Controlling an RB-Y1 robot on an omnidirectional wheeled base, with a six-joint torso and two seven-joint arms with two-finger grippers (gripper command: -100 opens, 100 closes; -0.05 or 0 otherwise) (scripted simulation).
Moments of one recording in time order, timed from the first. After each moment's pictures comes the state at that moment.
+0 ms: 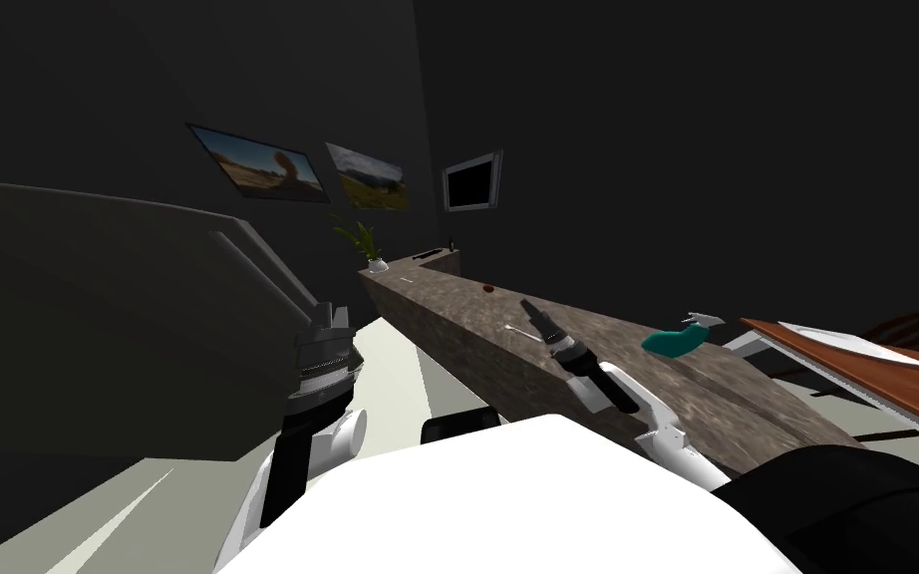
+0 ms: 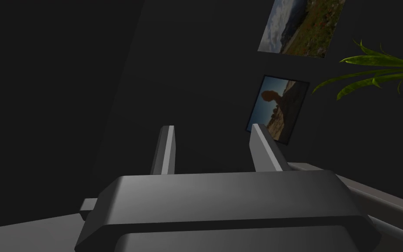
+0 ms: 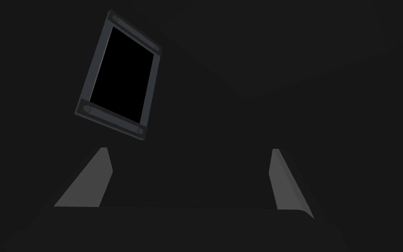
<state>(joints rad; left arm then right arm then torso) 0.49 0.00 0.04 -2.33 -0.07 -0.44 0.02 0.48 -0.61 -0.05 -2.06 -0.01 -0.51 0.13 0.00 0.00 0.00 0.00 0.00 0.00</state>
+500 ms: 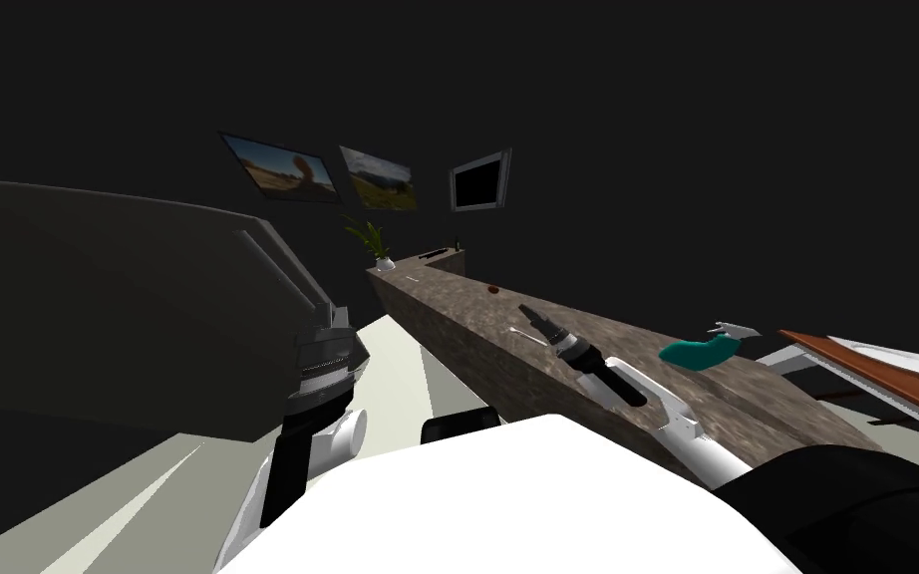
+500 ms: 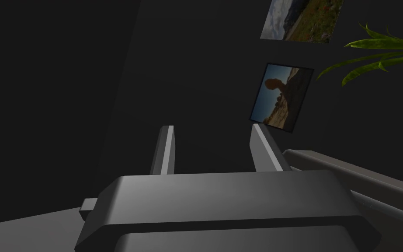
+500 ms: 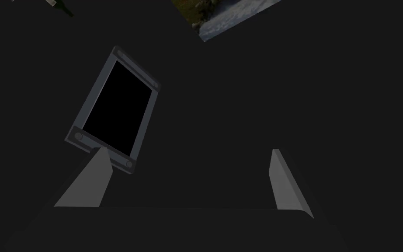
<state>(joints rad) 0.49 0.00 0.04 -2.33 -0.07 -0.44 0.02 0.48 -0.75 -0.06 -2.00 0.02 -0.51 0.14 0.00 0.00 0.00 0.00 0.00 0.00</state>
